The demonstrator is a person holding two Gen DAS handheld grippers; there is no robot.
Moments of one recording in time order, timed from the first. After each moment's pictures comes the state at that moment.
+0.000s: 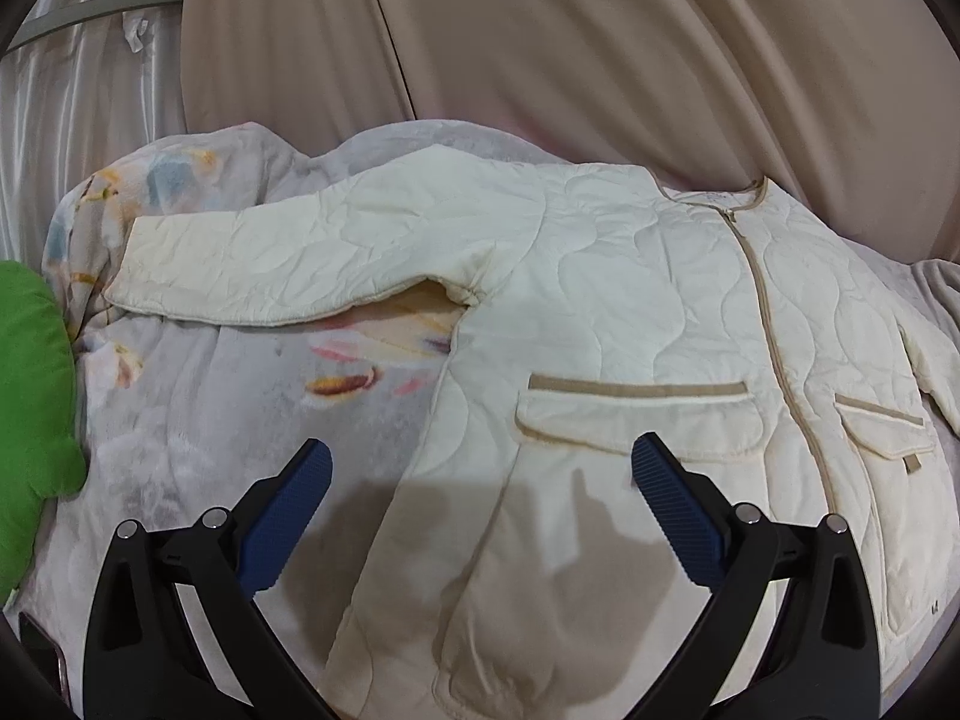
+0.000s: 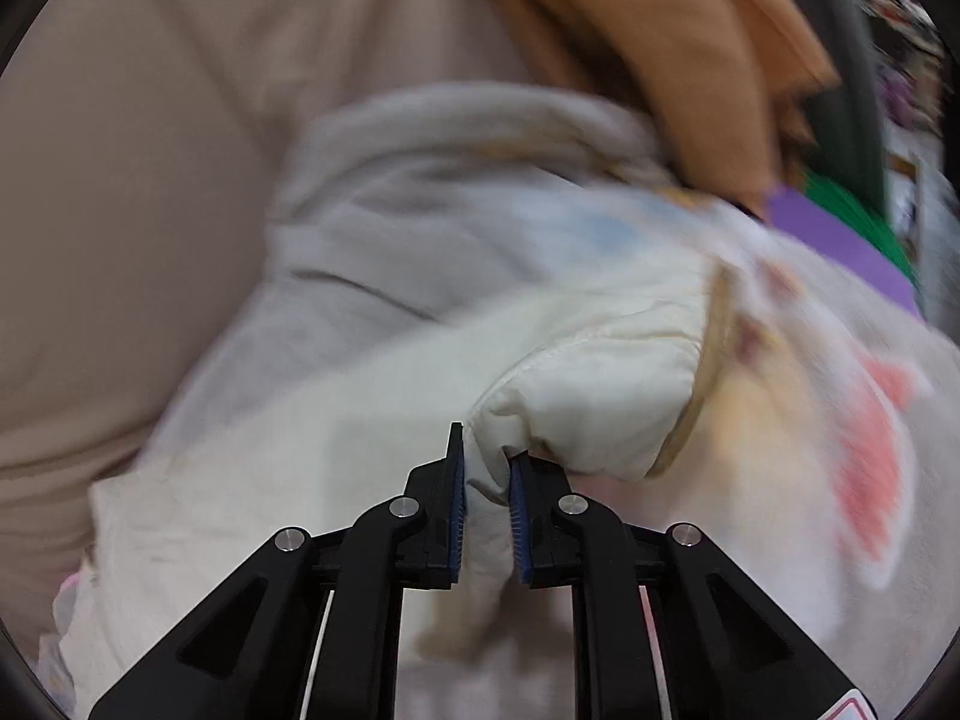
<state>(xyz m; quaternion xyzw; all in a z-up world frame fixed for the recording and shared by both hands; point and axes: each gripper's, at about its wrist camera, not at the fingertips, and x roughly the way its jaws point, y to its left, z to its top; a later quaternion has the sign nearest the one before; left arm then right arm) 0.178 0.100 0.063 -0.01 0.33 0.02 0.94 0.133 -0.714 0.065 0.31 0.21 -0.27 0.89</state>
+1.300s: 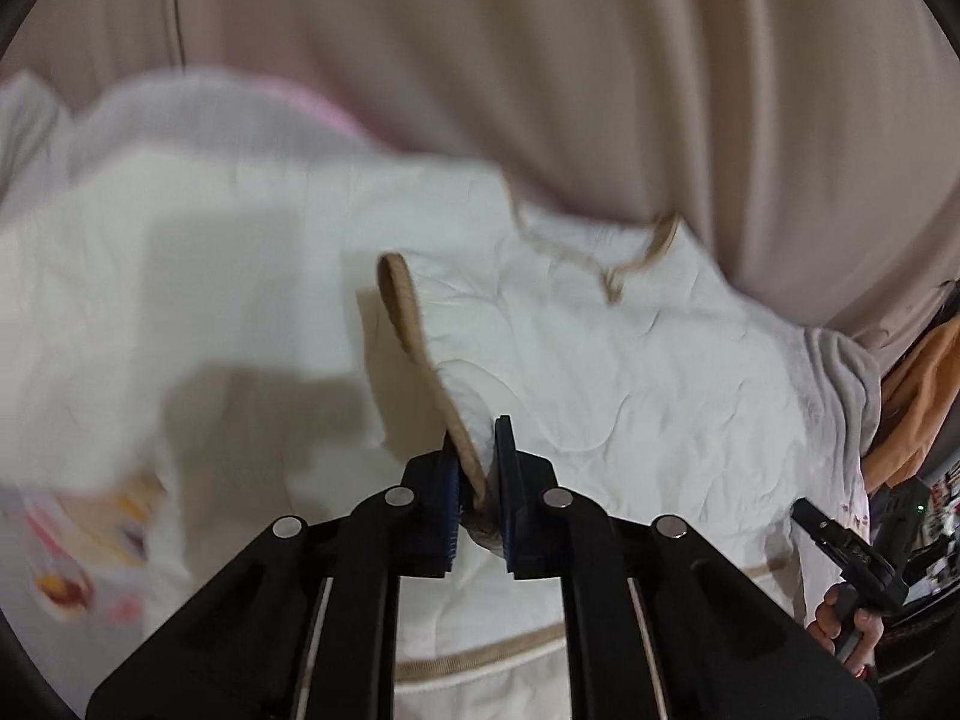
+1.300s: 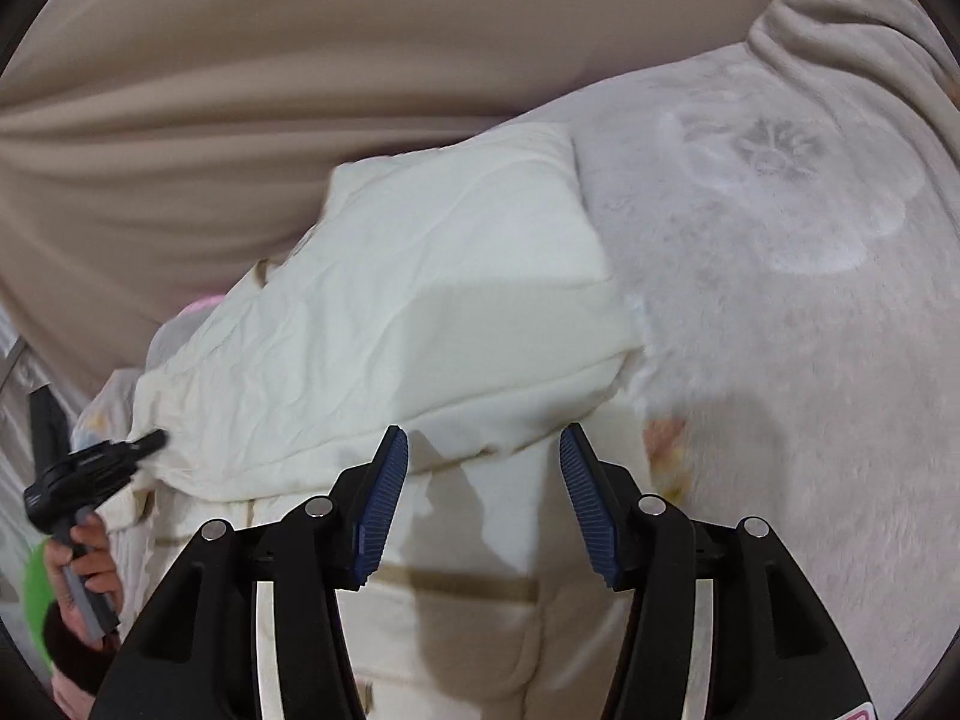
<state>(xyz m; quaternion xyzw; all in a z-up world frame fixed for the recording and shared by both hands) 0.363 0.035 0.090 -0.11 0.39 -0.18 0.90 0.242 -0.486 -0.005 0.26 0.37 -0.01 0.89</state>
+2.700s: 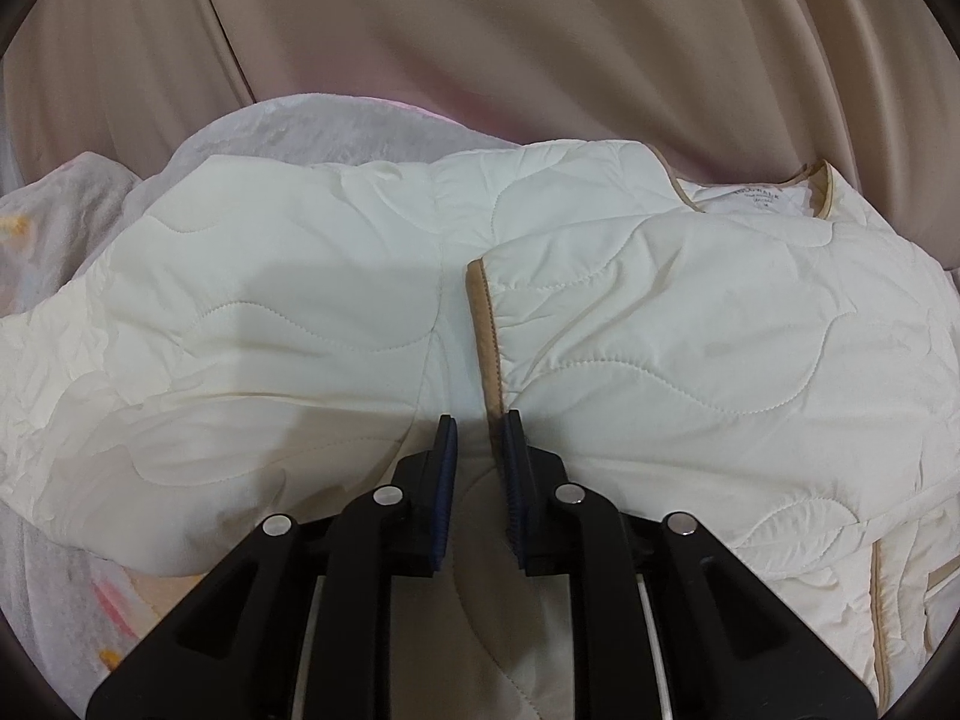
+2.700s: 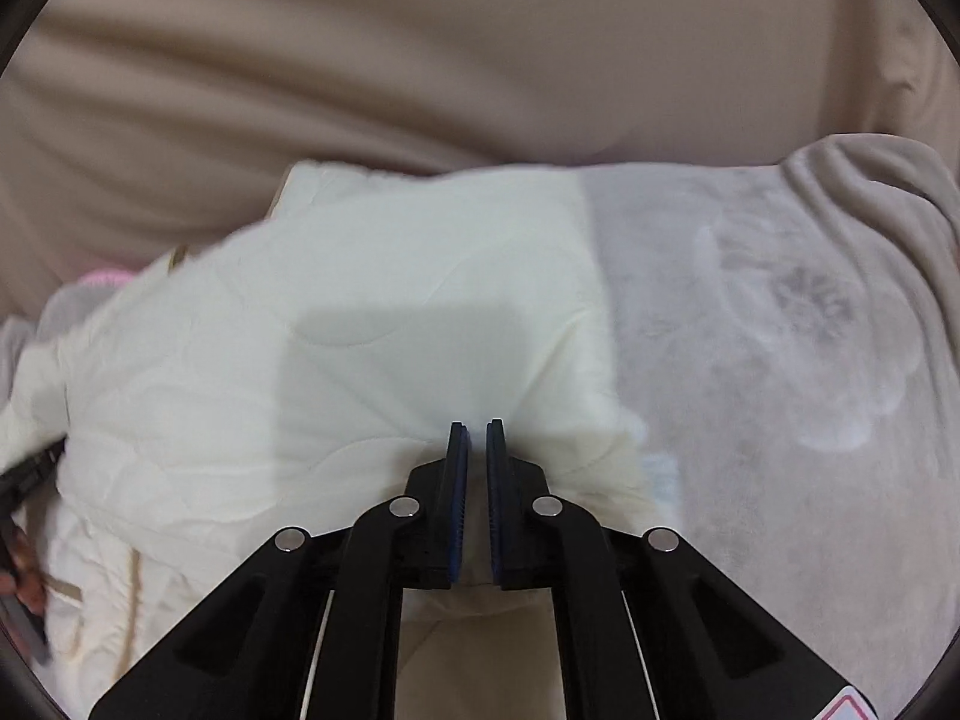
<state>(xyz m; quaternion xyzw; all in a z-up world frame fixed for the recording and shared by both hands) 0.389 0.042 0.022 0.02 0.36 -0.04 0.93 0.285 -0.419 0.019 0.10 0.34 -0.12 0.93</state>
